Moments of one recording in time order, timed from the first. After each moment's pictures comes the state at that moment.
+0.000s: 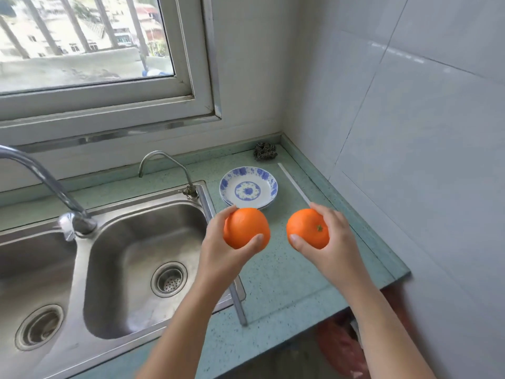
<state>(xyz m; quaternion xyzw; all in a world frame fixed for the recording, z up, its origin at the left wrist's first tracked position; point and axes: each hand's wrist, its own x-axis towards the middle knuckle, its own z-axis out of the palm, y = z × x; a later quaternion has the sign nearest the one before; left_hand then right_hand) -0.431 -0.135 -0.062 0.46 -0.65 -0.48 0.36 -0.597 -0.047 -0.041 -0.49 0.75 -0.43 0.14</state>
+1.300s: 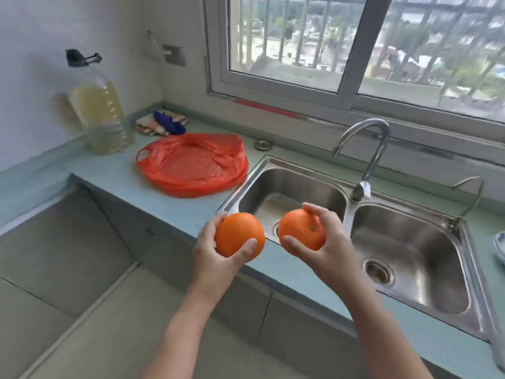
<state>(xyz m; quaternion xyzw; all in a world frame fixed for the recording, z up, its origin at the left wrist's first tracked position) 0.082 0.074 -0.043 0.65 -0.40 -0.25 0.59 -0.088 0.000 -0.007 -0.75 0.44 -0.36 0.34</state>
